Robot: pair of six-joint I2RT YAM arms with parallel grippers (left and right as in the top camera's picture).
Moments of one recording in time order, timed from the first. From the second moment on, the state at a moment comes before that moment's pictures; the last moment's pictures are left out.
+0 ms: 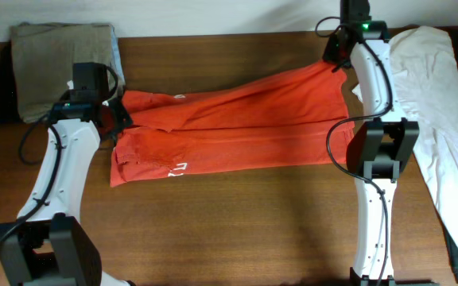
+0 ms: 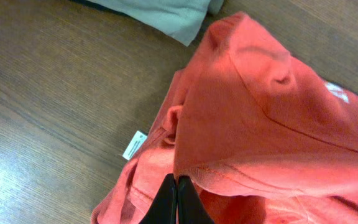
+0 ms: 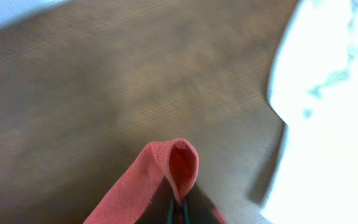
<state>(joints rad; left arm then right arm) 0.05 1.70 1.37 -0.79 -0.14 -0.44 -0.04 2.66 2.65 -1.11 0.14 0.35</state>
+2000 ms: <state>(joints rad) 0.07 2.02 1.40 -0.78 -0.05 -0.51 -0.03 2.60 2.39 -1.57 0.15 0.16</state>
